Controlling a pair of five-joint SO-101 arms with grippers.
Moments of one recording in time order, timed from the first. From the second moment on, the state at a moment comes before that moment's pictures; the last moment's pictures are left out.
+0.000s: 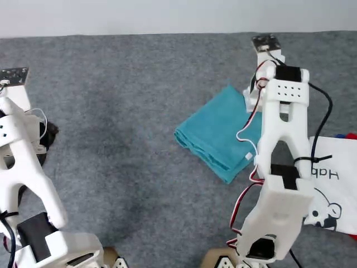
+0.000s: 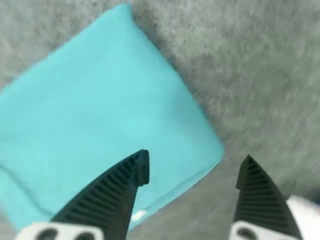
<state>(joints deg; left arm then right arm) -32.0 -3.9 -0.4 98.9 -11.6 3.5 25.3 -26.5 81.0 10.5</state>
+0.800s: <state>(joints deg) -32.0 -3.9 -0.4 98.9 -11.6 -5.6 31.3 -26.5 87.6 -41.1</state>
